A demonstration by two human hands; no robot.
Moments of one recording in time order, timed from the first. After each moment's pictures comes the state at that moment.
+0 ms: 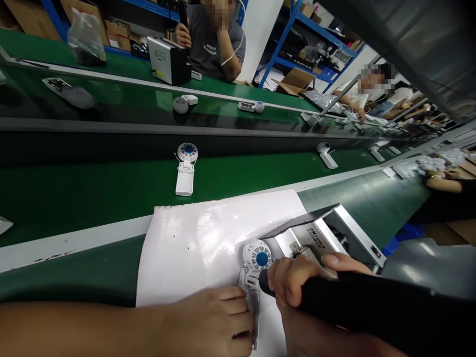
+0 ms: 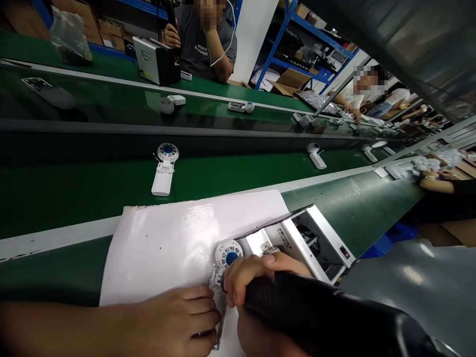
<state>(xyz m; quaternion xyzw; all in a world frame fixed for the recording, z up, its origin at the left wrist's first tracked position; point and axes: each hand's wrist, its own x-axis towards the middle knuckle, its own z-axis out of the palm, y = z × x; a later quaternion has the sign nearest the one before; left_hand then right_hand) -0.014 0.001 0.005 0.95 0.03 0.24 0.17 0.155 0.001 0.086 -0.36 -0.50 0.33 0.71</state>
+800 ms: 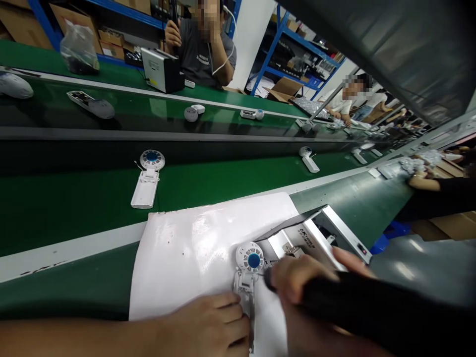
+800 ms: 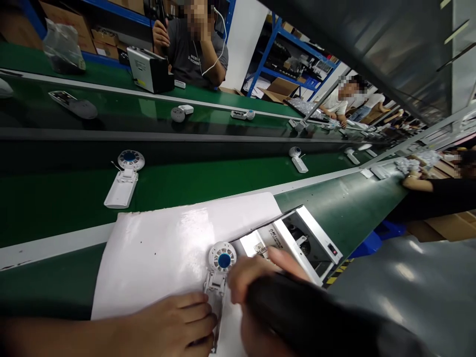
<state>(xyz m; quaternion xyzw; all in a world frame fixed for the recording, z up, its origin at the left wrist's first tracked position) -0.010 -0.006 -0.003 0.95 0.06 0.29 0.13 0.163 -0.003 0.079 -0.38 -0.51 0.26 0.72</state>
